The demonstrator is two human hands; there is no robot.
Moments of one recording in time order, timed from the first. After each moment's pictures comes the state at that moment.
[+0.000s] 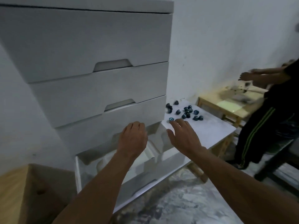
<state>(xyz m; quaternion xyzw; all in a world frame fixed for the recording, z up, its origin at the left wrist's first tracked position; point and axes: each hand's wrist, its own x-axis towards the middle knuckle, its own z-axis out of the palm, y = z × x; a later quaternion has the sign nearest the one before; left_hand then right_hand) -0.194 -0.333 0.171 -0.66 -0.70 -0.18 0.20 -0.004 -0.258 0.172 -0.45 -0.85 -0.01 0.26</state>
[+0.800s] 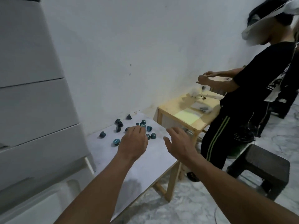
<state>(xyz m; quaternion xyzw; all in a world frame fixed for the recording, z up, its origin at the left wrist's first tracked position) 0.030 -0.054 0.157 -0.73 -0.62 -0.22 0.16 0.218 -0.025 0.160 -0.54 -0.82 0.03 0.22</state>
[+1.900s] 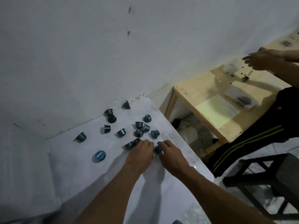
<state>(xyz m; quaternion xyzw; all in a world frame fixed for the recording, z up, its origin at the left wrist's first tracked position) 0.015 0.198 -0.003 -0.72 -0.68 -0.05 -0.12 0.148 0.233 0.027 -0.51 -0.82 0.27 -0.01</state>
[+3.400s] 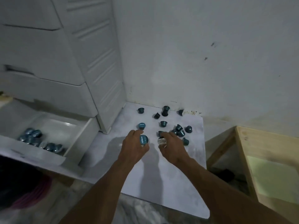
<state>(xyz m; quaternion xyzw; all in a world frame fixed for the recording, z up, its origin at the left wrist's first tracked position) 0.096 0.080 0.079 -0.19 -0.92 -0.34 -0.04 0.164 0.229 0.077 -0.13 -0.95 0.28 0.05</state>
